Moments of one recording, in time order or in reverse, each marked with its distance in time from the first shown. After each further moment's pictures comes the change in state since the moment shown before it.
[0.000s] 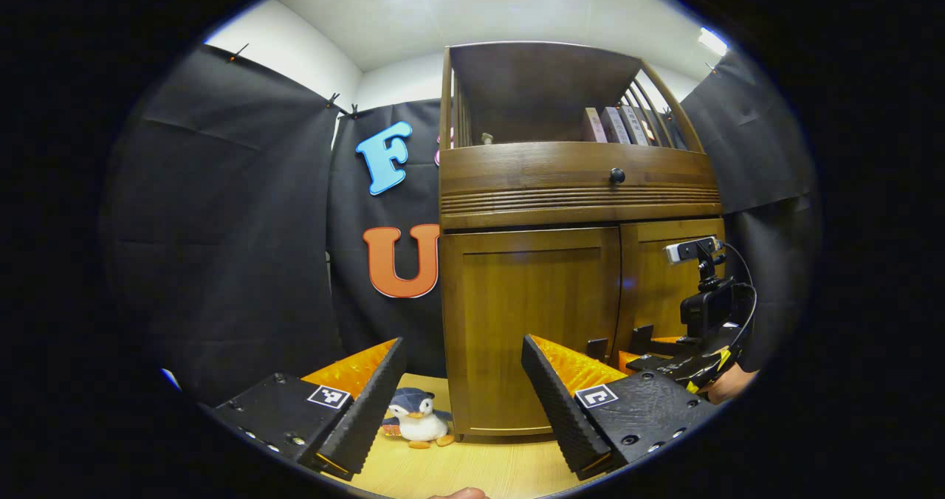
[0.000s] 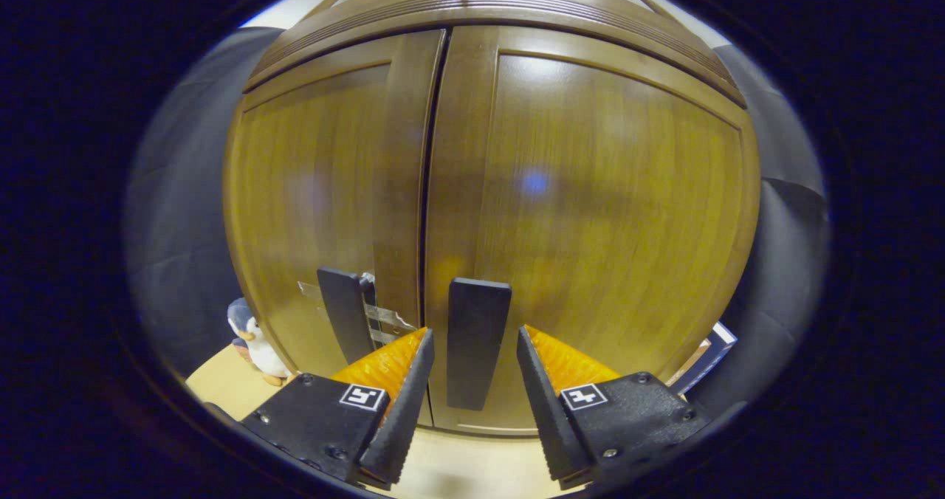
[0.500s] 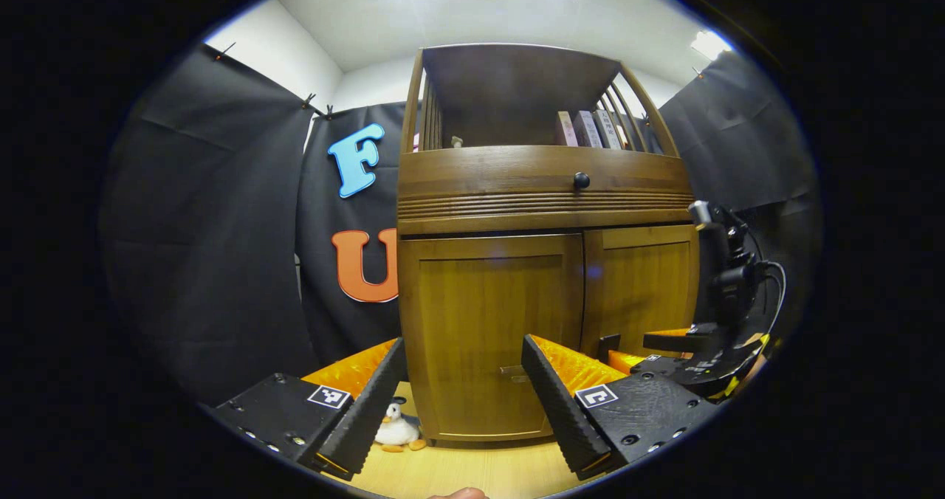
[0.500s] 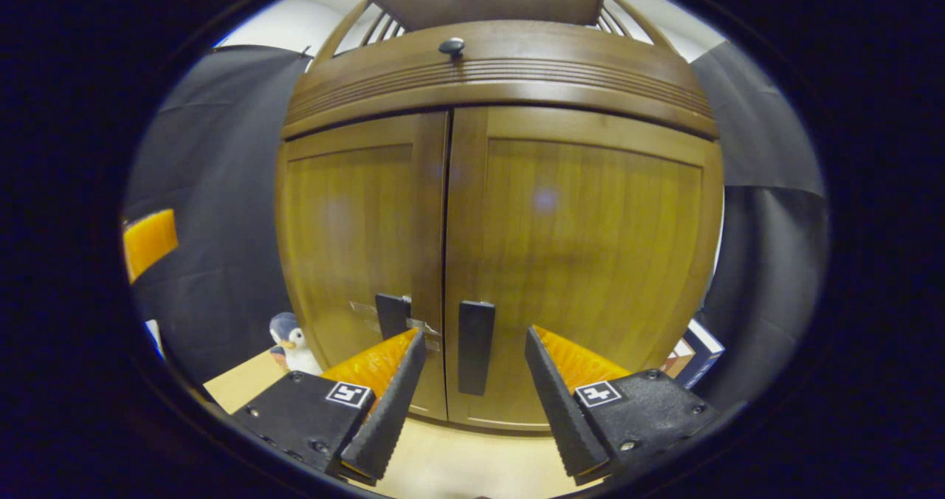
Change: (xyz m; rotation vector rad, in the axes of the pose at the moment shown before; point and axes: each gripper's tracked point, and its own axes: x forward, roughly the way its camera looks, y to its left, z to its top) left arm 0.005 -0.043 0.009 0.011 -0.023 -0.098; right arm -0.058 -0.005 0.020 0.006 -0.059 0.090
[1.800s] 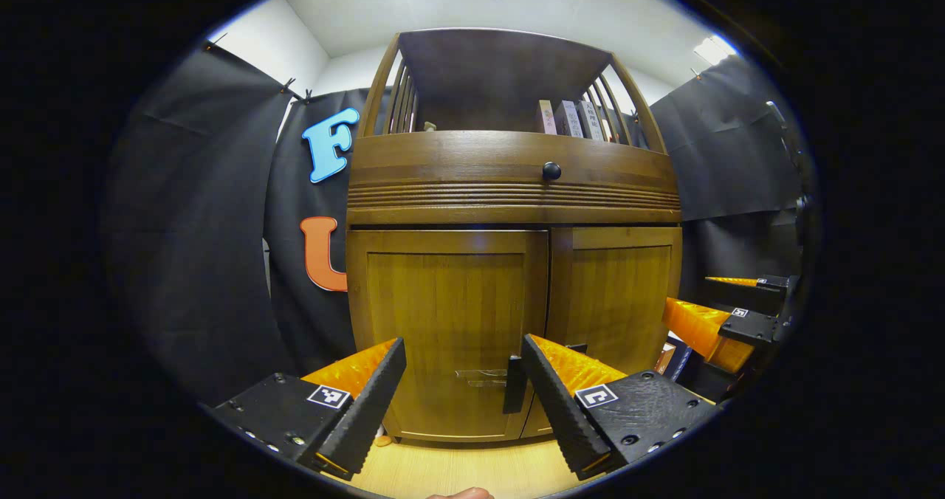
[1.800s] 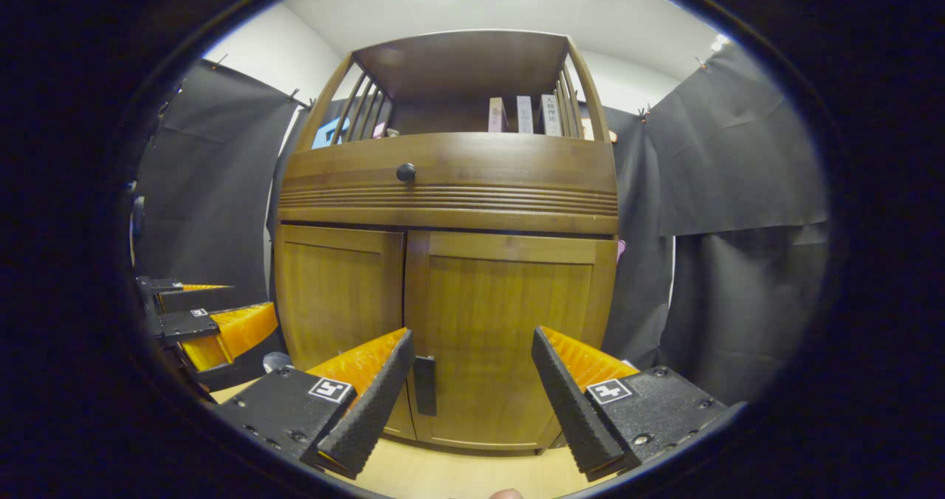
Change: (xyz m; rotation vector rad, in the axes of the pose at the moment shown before) left arm 0.029 -0.062 0.002 -0.048 0.049 -0.096; right arm -0.127 -0.041 0.080 0.017 -0.260 -0.087
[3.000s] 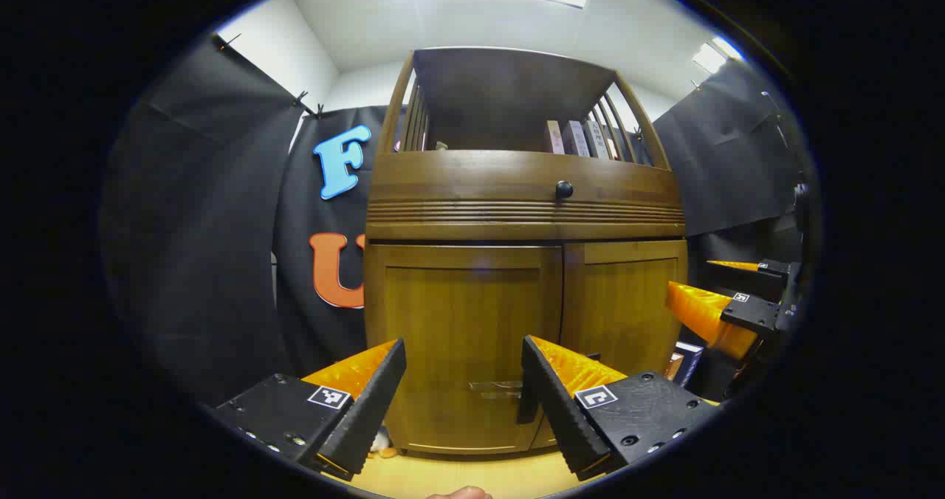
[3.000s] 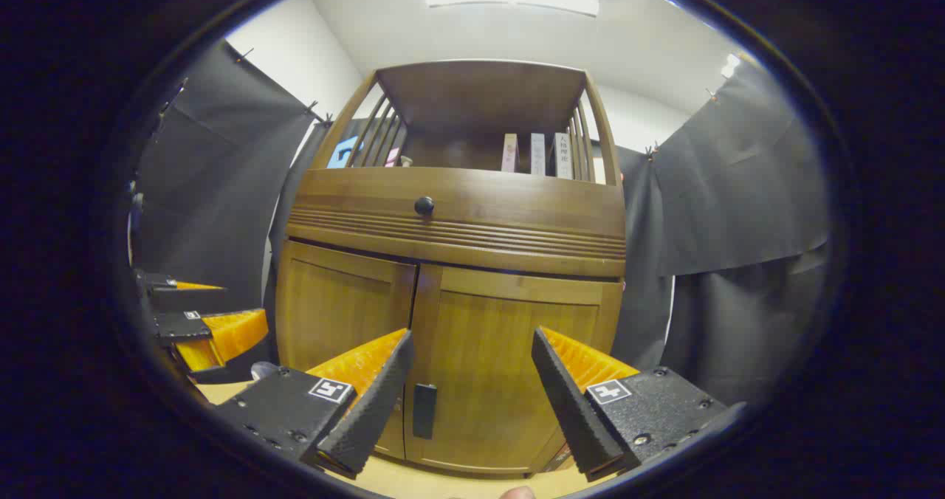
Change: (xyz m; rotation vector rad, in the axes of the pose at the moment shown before) left arm 0.001 0.012 -0.002 -0.005 -0.054 0.000; right arm -0.007 0.001 0.016 -0.063 -0.138 0.004
